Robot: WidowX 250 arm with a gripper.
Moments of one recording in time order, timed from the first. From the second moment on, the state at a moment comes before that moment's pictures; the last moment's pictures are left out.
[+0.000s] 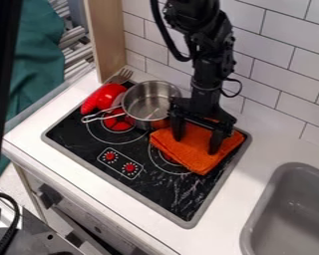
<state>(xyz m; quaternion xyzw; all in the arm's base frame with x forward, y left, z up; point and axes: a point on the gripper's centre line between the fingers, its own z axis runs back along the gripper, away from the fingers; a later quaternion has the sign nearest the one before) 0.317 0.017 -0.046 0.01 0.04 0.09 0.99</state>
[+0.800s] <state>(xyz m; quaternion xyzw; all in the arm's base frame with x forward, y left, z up) 0.264 0.040 -0.046 0.00 0.05 0.12 0.99</state>
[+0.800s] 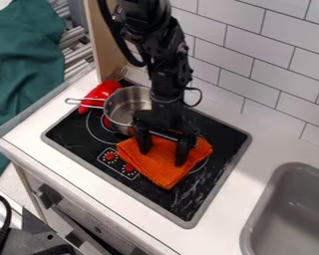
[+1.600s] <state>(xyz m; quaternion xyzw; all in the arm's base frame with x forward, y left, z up) 0.254 0.022 -0.046 0.02 0.05 0.10 0.99</state>
